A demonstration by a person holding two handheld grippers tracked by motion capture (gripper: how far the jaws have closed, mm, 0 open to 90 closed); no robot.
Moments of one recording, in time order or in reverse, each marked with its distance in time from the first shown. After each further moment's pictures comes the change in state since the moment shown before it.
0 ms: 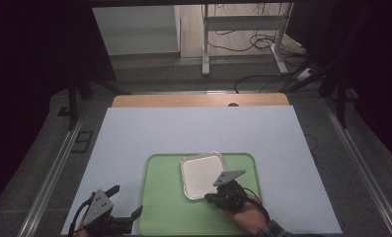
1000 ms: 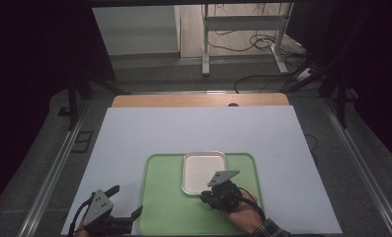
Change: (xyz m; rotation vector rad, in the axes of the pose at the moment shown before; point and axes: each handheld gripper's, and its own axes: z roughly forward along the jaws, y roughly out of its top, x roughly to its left) left arm 0.000 0.000 0.000 -0.002 0.001 0.001; right arm 0.007 0.009 0.005 -0.013 -0.014 -0.050
